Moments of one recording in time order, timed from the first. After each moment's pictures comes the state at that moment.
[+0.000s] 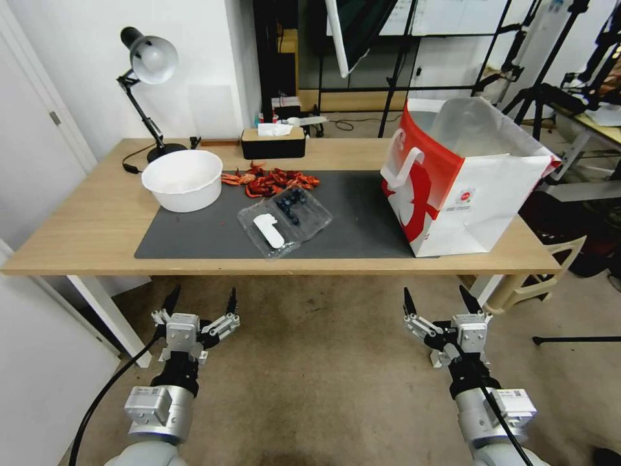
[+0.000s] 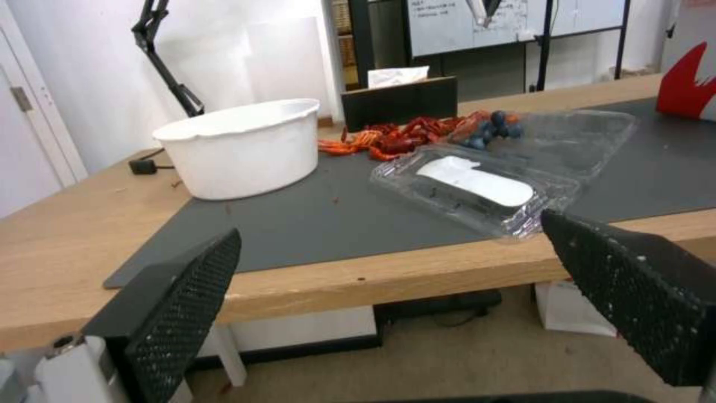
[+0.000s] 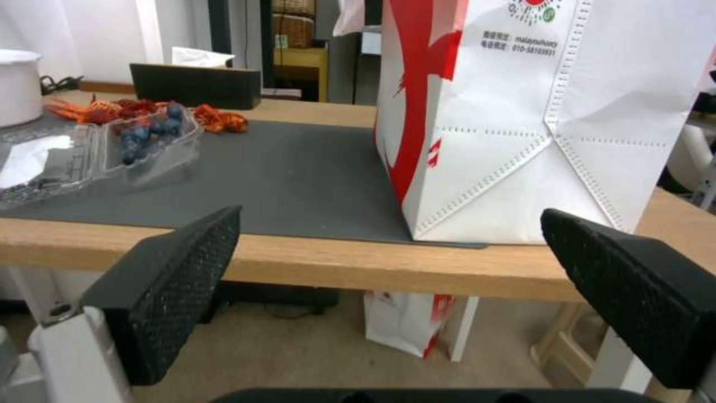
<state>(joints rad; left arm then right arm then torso) 1.80 -1.50 -0.55 -2.30 0.00 0.00 0.00 -1.80 1.50 0.55 2.30 0.00 0.00 0.00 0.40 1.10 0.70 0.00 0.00</state>
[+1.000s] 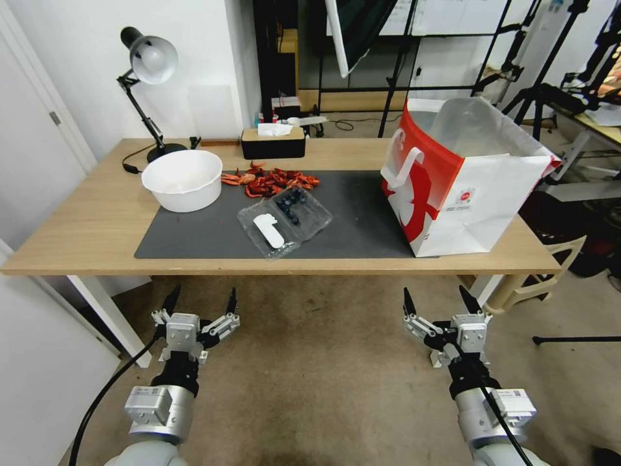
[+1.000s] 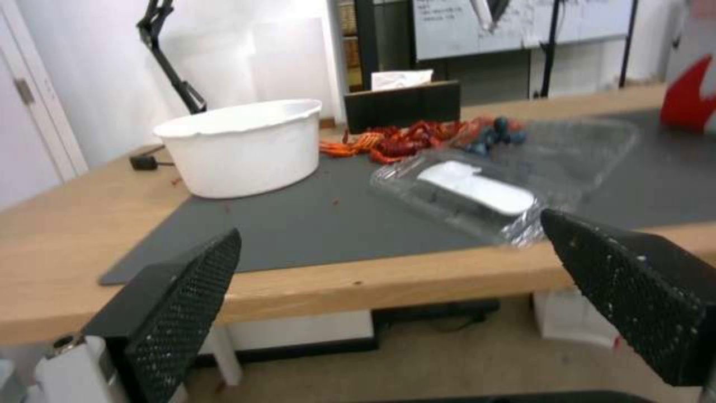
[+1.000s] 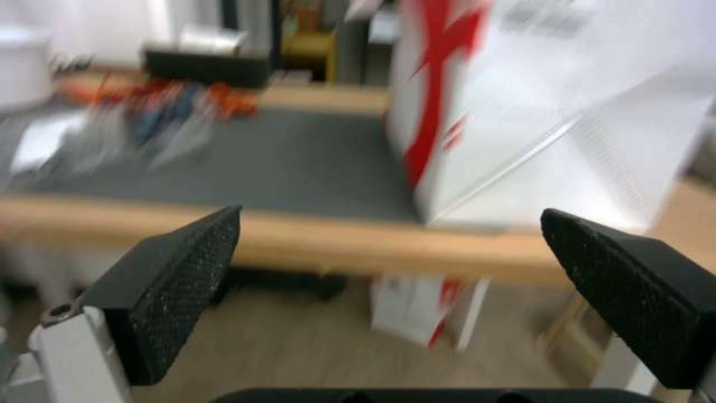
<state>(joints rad) 1.77 -1.49 -0.50 -2.28 -0.04 0.00 -0.06 -1.80 1.54 0.52 2.30 -0.05 -0.07 -0.05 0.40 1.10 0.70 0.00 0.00</state>
